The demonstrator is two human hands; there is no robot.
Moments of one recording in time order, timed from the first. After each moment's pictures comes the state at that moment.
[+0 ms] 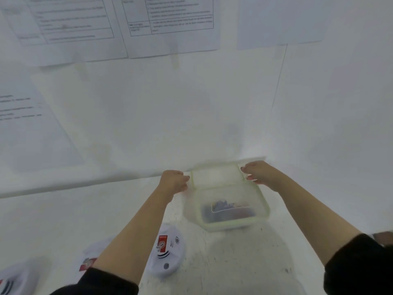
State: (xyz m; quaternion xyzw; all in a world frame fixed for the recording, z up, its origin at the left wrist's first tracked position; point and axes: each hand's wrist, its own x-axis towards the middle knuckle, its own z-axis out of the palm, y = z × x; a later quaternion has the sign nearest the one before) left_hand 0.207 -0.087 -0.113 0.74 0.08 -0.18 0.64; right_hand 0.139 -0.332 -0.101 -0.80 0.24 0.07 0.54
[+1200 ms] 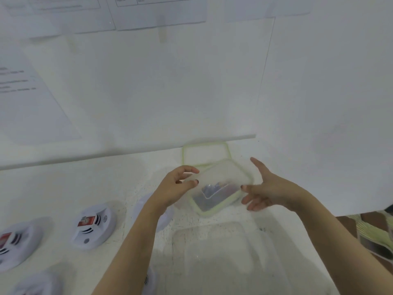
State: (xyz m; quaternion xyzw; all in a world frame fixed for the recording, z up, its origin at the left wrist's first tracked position) left_hand 0.083 -0.080 -0.107 0.80 -0.11 -0.20 0.56; right_hand 0.003 -0.323 -0.096 -0.77 0.14 0.17 0.60
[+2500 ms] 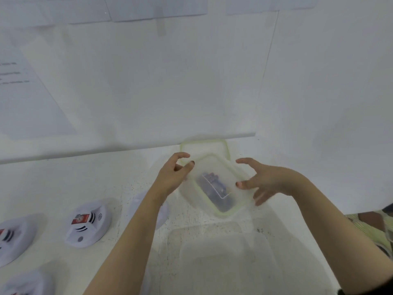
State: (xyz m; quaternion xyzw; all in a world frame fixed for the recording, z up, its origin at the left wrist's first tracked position) left_hand 0.110 -0.092 -0.114 0.83 -0.10 -0.14 0.53; right_hand 0.031 -0.335 -0.081 -0.82 0.12 0.25 0.50
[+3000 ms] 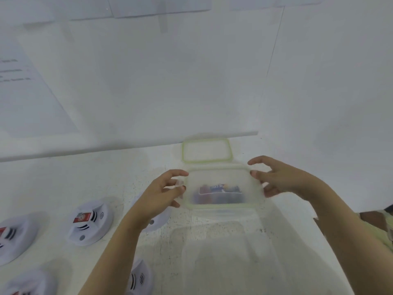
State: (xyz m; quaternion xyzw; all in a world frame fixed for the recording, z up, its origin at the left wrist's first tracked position) left_hand 0.064 -0.054 -0.103 0.80 -0.10 -0.20 0.55; right_hand 0.015 -0.346 -0.080 -0.84 0.14 0.16 0.50
